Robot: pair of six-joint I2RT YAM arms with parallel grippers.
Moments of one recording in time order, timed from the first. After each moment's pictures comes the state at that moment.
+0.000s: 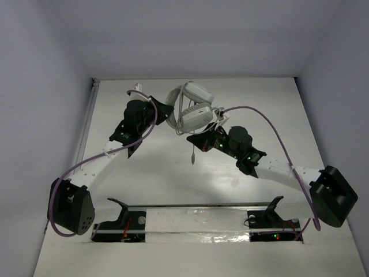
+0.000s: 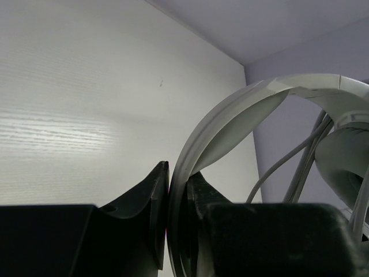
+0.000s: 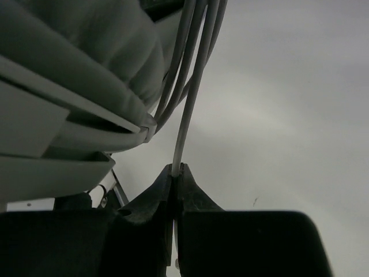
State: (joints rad) left arm -0.41 1.24 0.90 0.12 0.07 -0.91; right arm 0.77 1.28 0.67 0.55 -0.21 0.68
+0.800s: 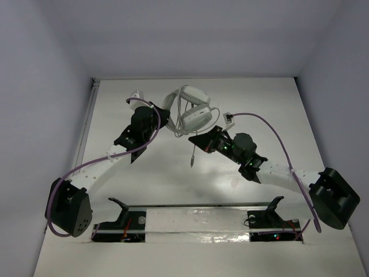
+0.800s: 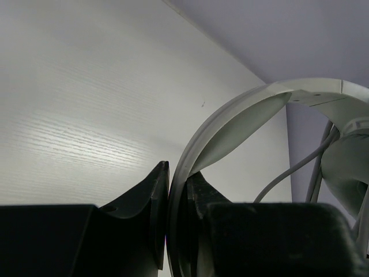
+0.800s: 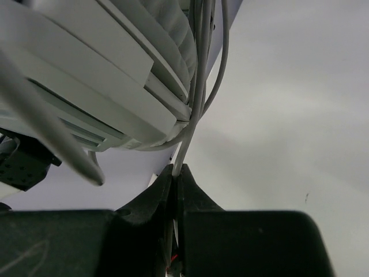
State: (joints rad) left arm -0.51 1.23 0.84 0.08 -0.25 -0.92; right arm 0.78 1.26 0.56 0.72 -0.15 0.99
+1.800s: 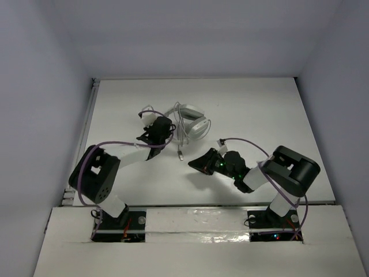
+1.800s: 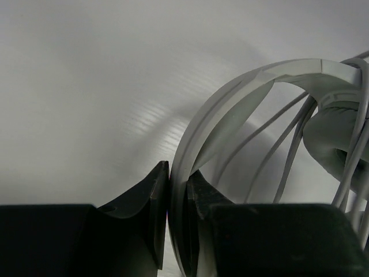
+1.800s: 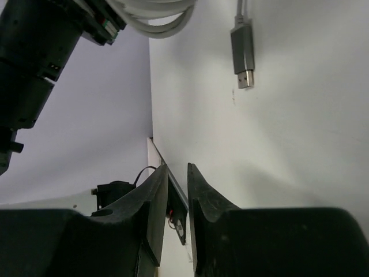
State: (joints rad) left arm -0.58 1.55 0.78 0.14 -0.58 -0.88; right arm 0.81 1.68 0.33 1.14 -0.17 1.34
